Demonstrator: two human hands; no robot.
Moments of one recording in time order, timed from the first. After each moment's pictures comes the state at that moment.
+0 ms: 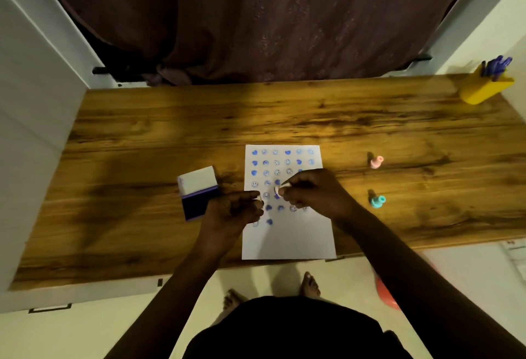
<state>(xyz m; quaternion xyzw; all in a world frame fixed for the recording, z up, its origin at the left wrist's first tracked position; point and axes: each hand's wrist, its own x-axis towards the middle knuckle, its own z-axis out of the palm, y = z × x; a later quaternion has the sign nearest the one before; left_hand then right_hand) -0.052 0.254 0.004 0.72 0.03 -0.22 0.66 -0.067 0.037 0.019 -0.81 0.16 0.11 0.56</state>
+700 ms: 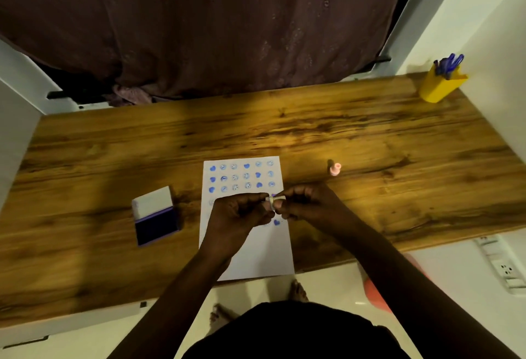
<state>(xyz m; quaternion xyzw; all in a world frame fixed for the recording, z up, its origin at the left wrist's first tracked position) -0.066 0.141 0.036 0.69 -0.07 -0.21 0.68 -0.108 -0.051 0.031 -0.75 0.13 0.10 0.65</state>
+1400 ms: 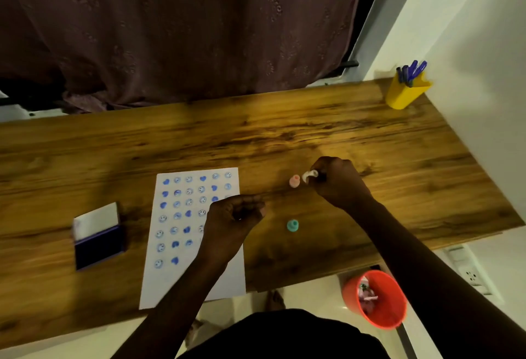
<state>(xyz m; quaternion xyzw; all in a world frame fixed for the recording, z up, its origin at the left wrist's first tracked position) -0.065 0.039 0.012 0.74 -0.06 -0.21 0.64 -0.080 -0.231 -0.003 -0.95 0.16 -0.02 0.28</state>
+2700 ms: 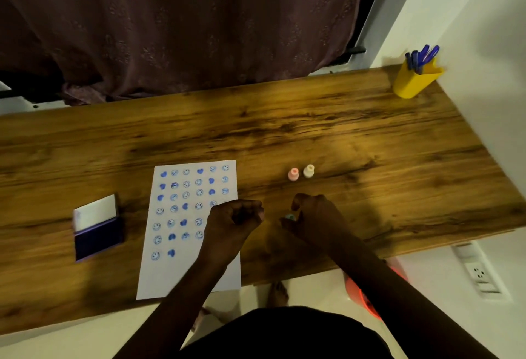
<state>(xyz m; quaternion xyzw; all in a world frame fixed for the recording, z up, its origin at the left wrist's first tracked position) -0.078 0.030 -0.006 0.78 -0.02 -0.23 0.59 -0.129 -0.174 -0.036 -0.96 0.12 0.07 0.23</state>
